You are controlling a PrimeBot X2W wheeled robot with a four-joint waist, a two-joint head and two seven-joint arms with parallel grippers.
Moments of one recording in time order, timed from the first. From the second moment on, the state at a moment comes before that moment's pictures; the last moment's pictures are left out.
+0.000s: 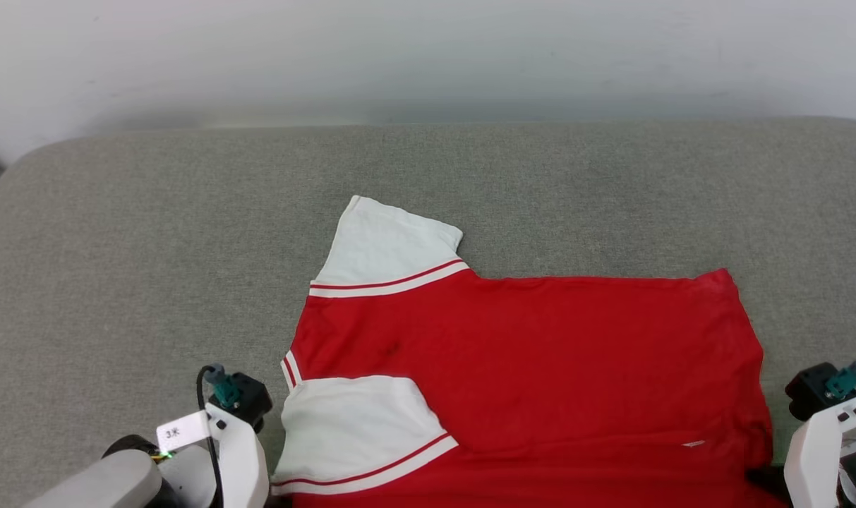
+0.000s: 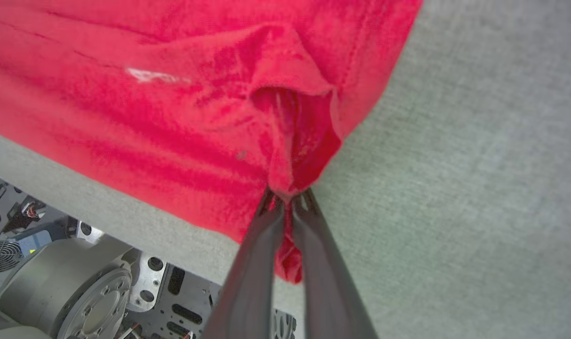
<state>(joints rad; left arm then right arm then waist) -0.47 0.82 -1.04 0.13 -1.12 -0.03 0.62 -0.27 -0.82 0.69 0.29 0.96 0.13 0.59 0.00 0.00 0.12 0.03</state>
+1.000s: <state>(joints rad) -0.99 0.83 -0.81 0.19 -0.95 0.02 0.55 -0.10 -0.35 0.06 -0.11 0.30 0.13 -0.09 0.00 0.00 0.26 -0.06</state>
